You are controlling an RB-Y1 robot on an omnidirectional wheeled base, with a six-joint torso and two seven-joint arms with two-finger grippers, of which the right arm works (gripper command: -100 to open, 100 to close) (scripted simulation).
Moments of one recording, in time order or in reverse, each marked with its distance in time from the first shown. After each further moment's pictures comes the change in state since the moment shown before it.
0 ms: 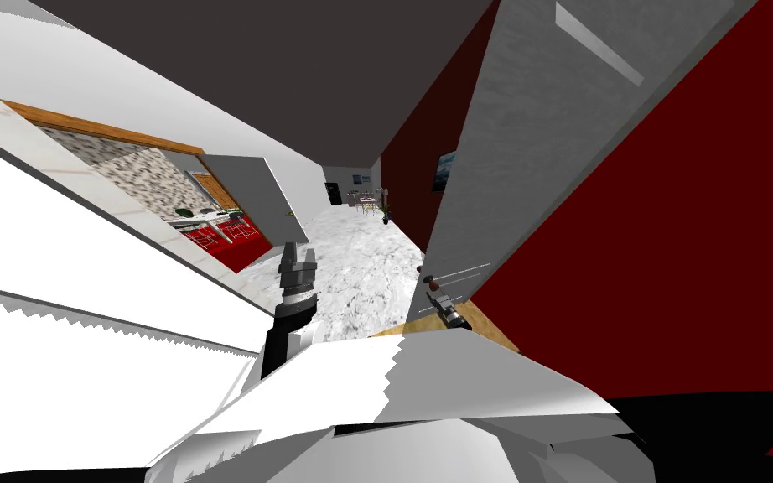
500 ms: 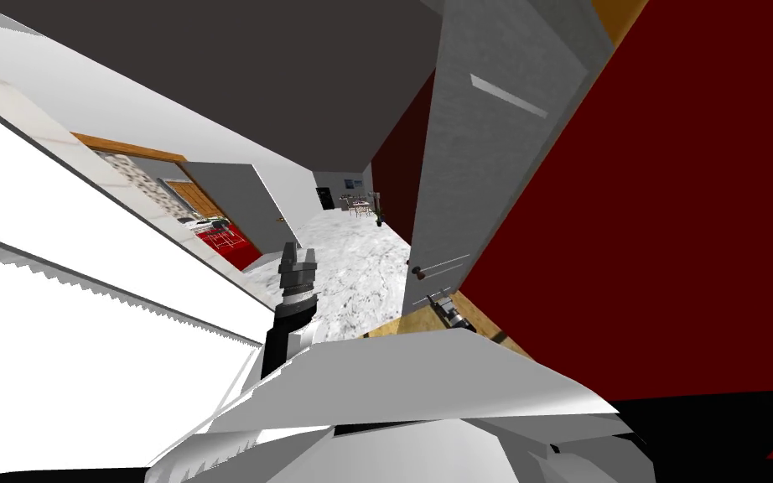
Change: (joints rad) arm 0.026 -0.018 -0.040 -0.015 0.114 -0.061 -0.076
